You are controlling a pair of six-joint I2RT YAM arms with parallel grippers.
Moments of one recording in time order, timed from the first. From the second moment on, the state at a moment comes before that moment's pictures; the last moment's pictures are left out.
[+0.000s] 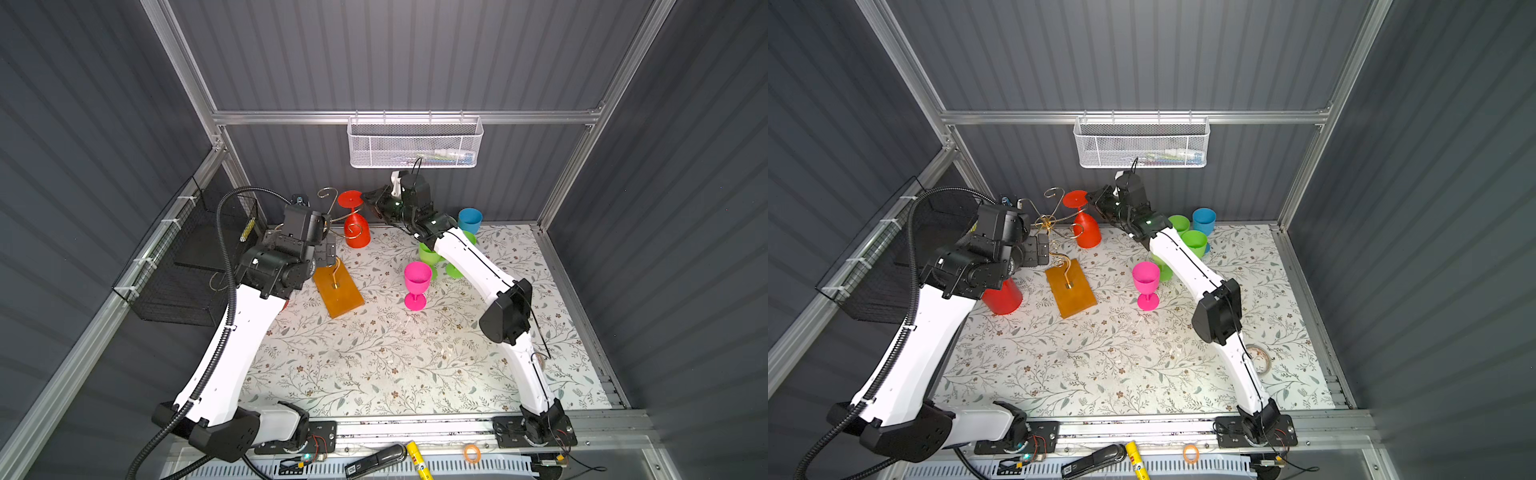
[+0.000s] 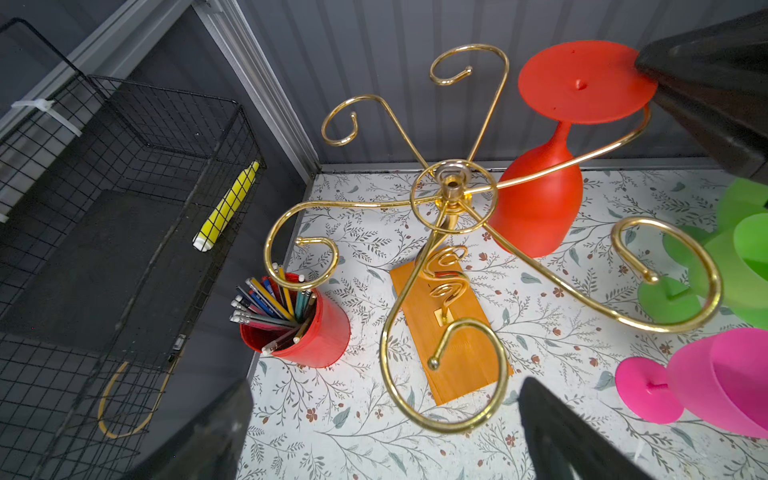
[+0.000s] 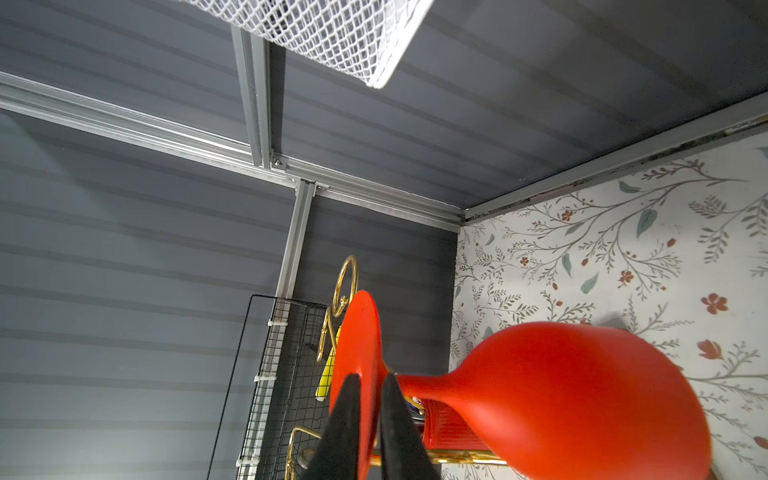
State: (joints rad) left arm -0.45 1.33 1.76 -1.13 -0.55 -0.20; right arm 0.65 2.33 2.46 -0.26 -0.26 1.19
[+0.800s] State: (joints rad) left arm -0.45 1.32 1.76 -1.13 -0.55 -0.20; right arm 0.66 2.33 2.47 -0.25 -0.24 1.20
